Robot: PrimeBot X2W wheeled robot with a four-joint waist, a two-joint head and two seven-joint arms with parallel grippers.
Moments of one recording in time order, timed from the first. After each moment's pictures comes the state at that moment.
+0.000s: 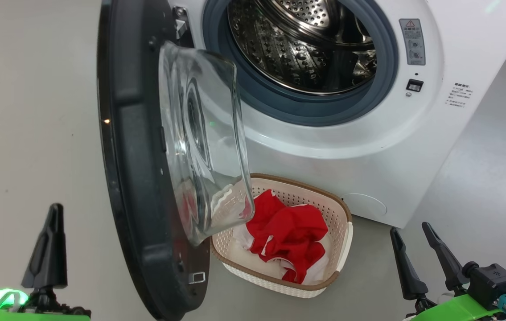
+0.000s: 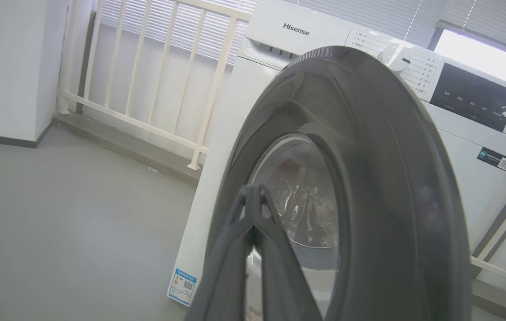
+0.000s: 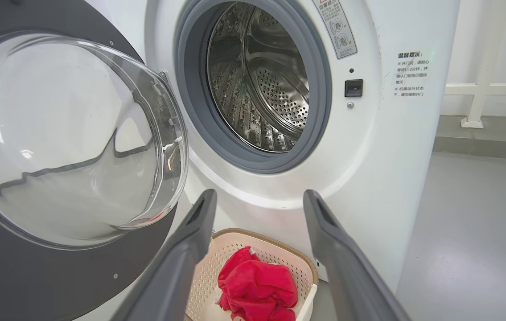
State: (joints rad) left arm -0.03 0.22 0.04 -0.03 -0.69 -0.12 -0.25; right arm 0.06 -0.07 0.04 0.15 0.34 0.12 -0.26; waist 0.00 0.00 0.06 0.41
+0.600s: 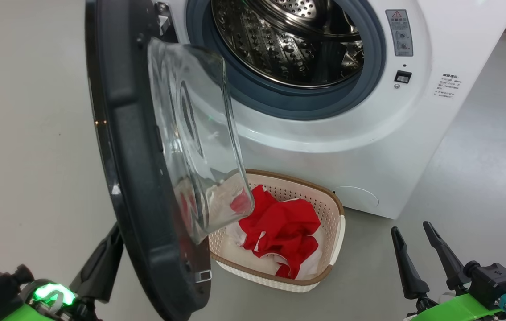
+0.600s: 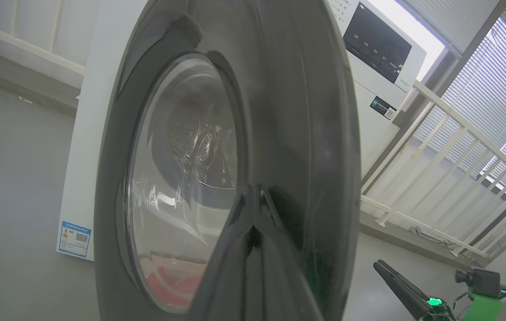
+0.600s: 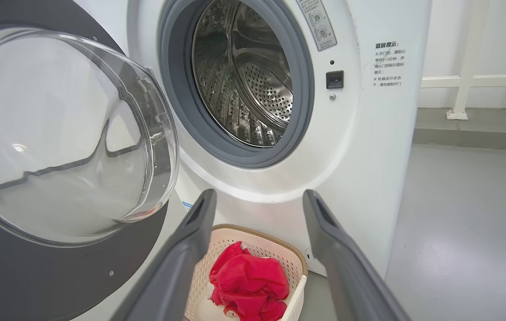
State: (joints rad) left arm -0.07 0.53 -0.32 -0.15 -1.03 -0.12 -0.26; right arm 0.06 -0.07 0.04 0.15 0.34 0.12 -0.26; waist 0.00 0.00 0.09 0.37
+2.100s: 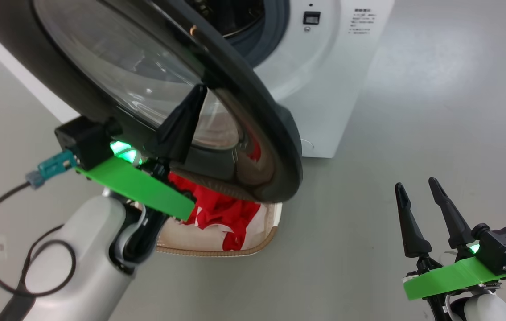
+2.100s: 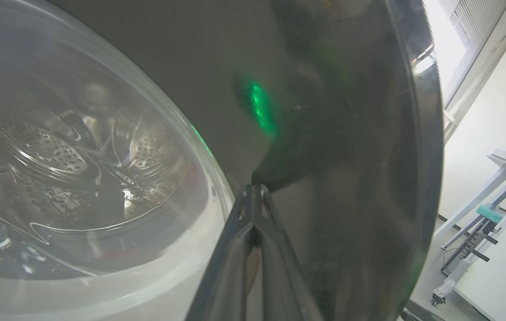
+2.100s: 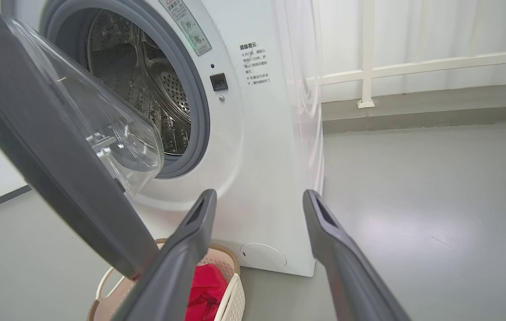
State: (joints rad) left arm -0.73 0.29 -0.59 0.28 -0.92 -0.12 -0.26; right arm -0.07 -0.06 0.01 0.13 0.34 0.12 -0.26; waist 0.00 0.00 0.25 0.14
